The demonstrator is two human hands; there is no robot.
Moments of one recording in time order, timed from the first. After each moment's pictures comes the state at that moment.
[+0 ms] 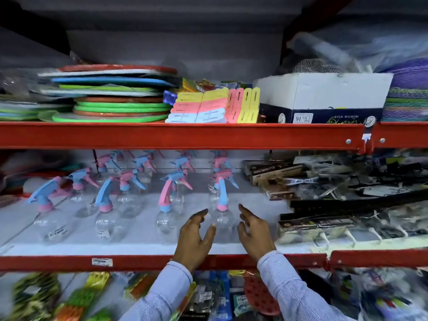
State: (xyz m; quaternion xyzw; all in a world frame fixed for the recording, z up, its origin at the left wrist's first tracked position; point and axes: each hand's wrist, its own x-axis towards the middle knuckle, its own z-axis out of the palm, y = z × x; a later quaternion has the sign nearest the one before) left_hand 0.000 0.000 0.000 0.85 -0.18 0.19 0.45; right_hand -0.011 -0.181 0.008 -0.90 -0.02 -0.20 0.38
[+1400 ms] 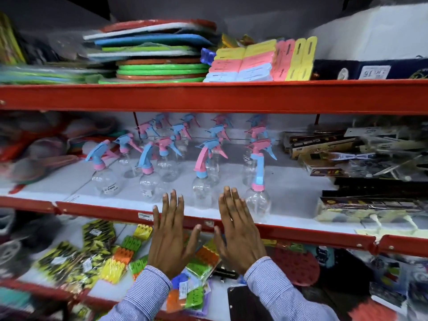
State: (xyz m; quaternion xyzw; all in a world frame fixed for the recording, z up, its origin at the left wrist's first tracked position) left_hand -0.073 0.111 -0.035 0.95 -0.08 0.26 0.15; right_hand -0.061 -0.073 -0.027 -0.92 -0.23 -0.26 0.16
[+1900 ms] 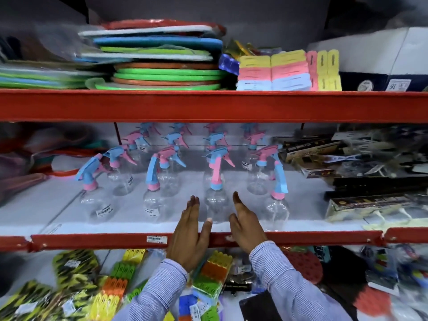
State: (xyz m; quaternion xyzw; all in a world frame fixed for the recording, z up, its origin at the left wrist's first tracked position) left_hand -0.005 0.146 -0.029 0.90 -0.17 0.14 0.37; right_hand -0.005 -0.022 -0.012 -0.91 -0.05 -0.13 0.39
